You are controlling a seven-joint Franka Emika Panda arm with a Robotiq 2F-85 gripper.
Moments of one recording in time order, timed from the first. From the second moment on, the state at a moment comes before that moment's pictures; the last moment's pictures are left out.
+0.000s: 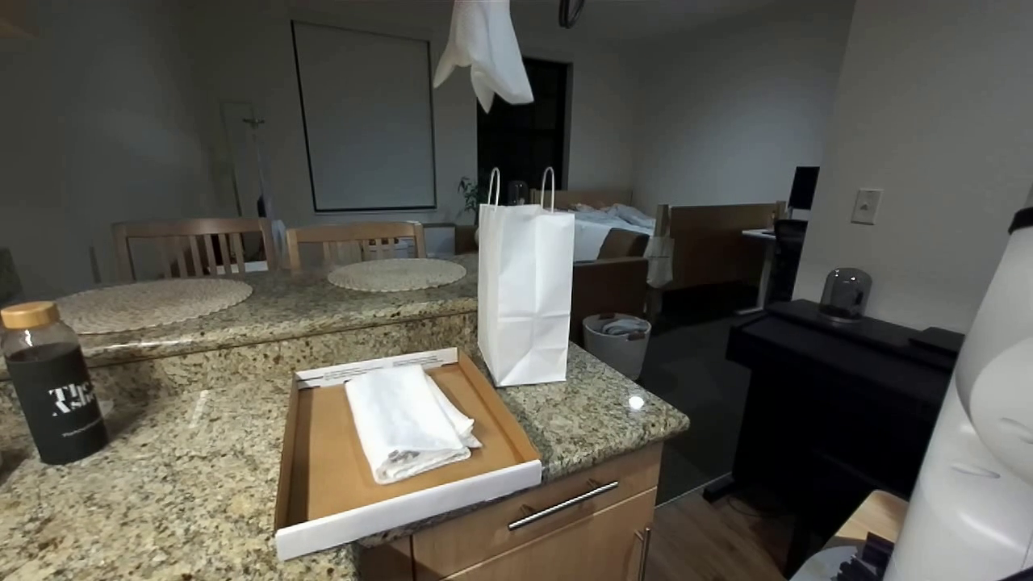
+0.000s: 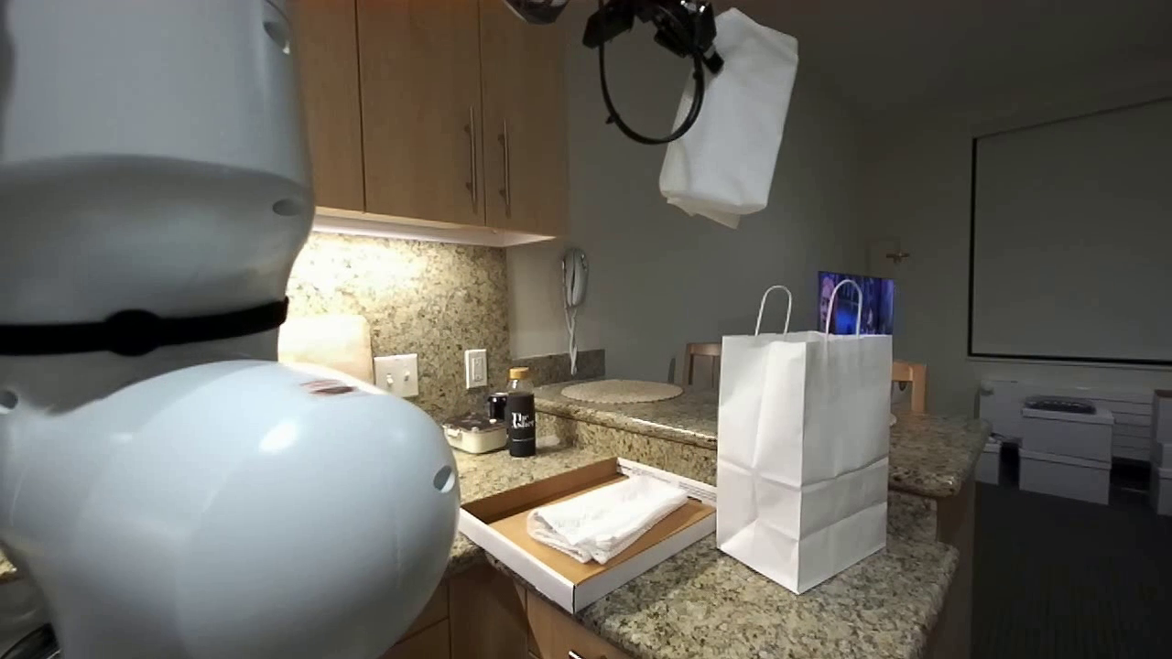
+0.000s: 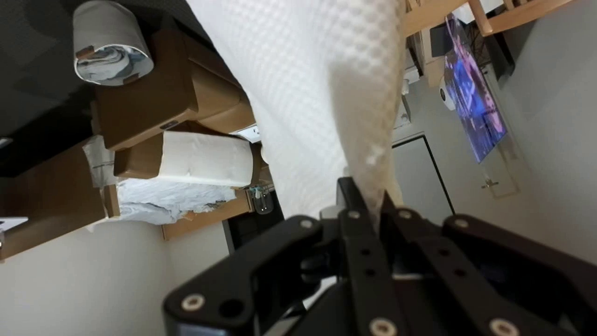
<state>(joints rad) 0.10 -0.06 0.08 -1.28 -0.55 2.09 0.97</state>
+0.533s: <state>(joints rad) 0.03 0.17 -0.02 -1.06 -0.27 2.03 0.77</state>
